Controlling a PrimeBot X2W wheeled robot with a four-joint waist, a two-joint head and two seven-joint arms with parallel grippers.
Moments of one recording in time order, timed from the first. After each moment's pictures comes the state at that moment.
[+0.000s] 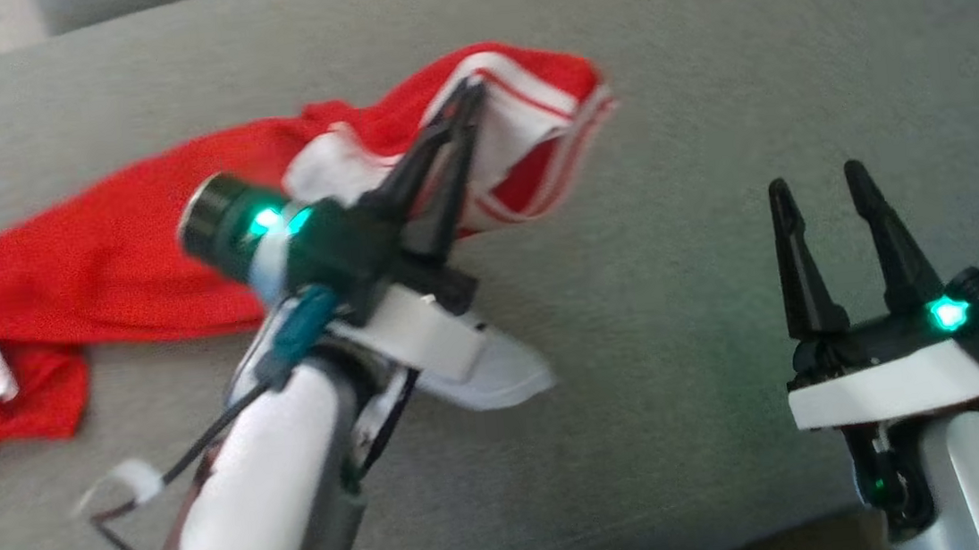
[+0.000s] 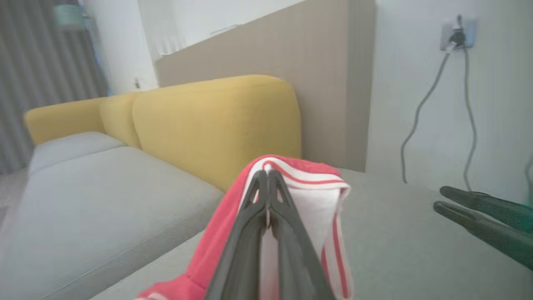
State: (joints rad) left arm -0.42 0.07 -0.47 -0.10 -0.07 -0.06 0.00; right arm -0.07 -0.05 0.09 -0.05 0.22 0.13 -0.14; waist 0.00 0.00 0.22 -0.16
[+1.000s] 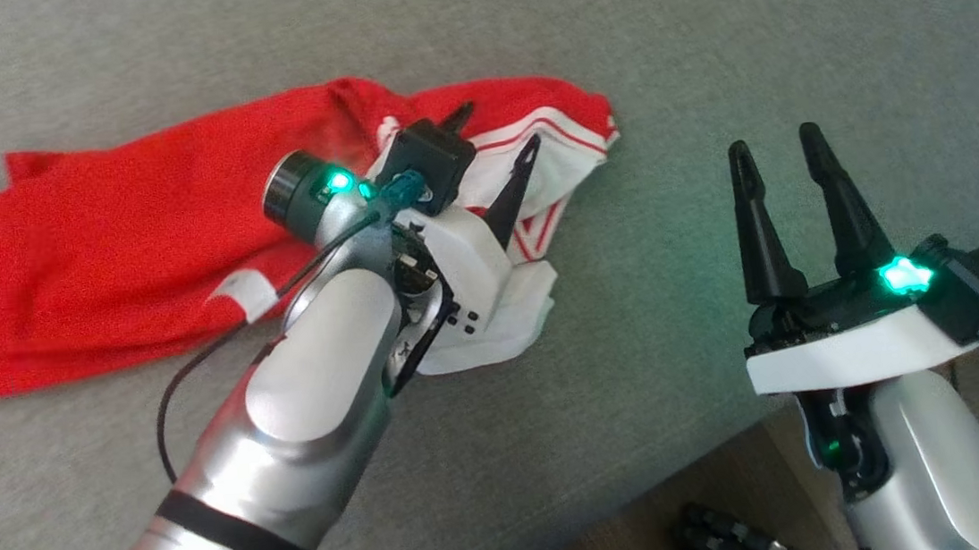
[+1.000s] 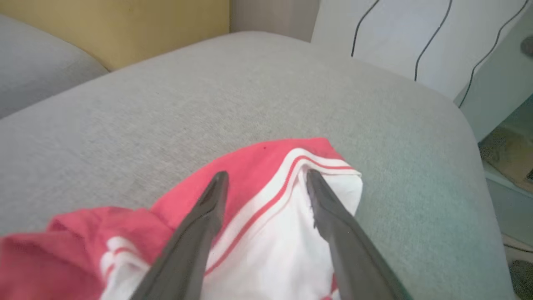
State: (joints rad) left arm -0.75 0.05 -0.75 0.57 -0.27 -0.03 -0.03; right arm -0.20 -0.05 0.18 0.08 0.31 0.13 -0.25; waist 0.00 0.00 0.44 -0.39
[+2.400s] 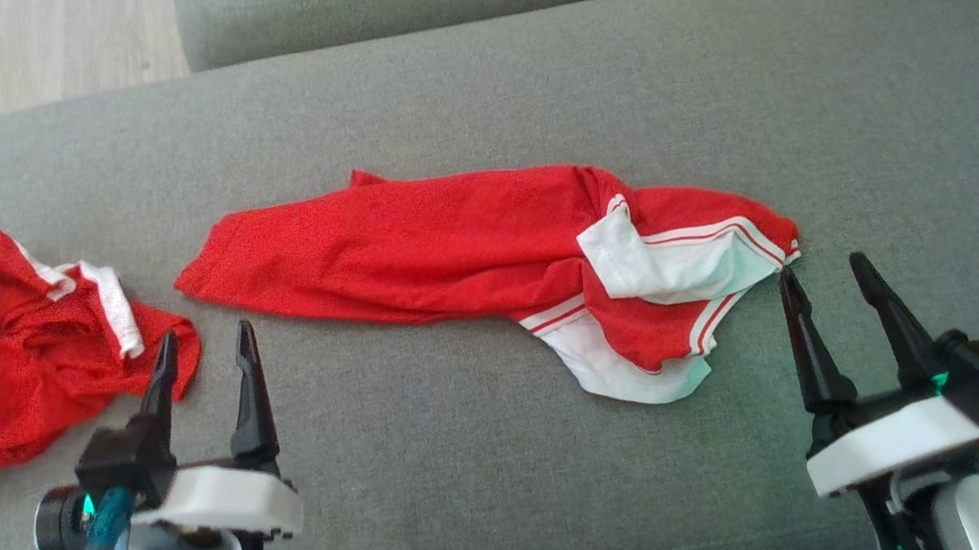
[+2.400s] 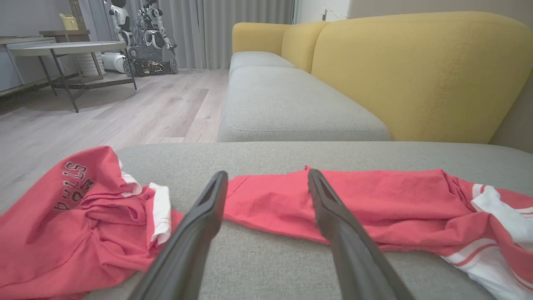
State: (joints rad) left arm -0.07 0.23 -0.30 0.11 -0.33 0.21 -0.26; right arm 0.02 -0.07 0.06 0.03 0.17 0.13 -0.09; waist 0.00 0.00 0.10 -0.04
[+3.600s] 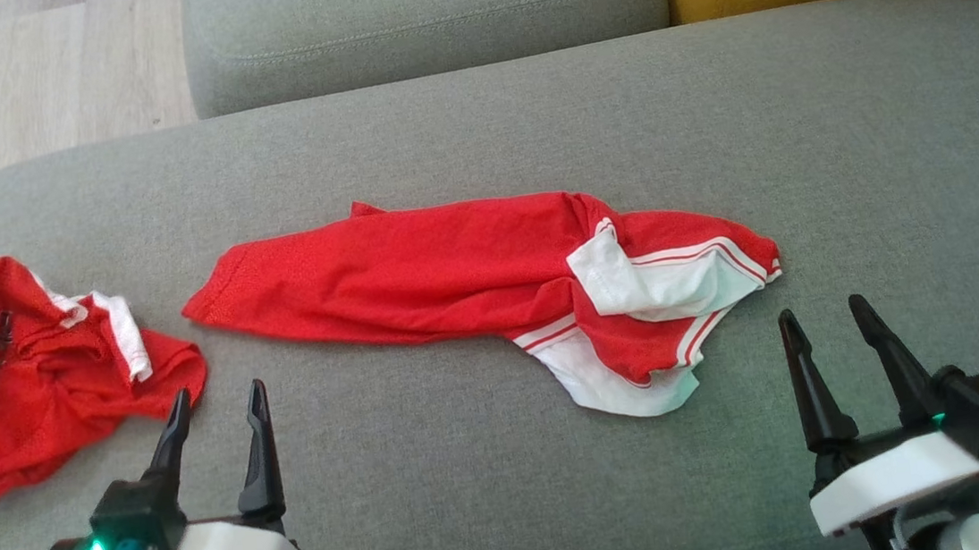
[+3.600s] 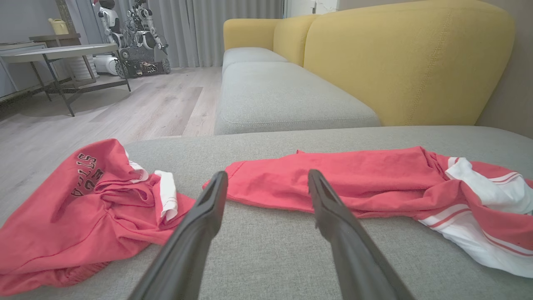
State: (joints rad) left arm 0.06 0.27 -0.32 0.06 -0.32 0.22 -0.24; right arm 0.11 -0.05 0.06 -0.02 0.17 0.13 -0.05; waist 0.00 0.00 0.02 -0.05
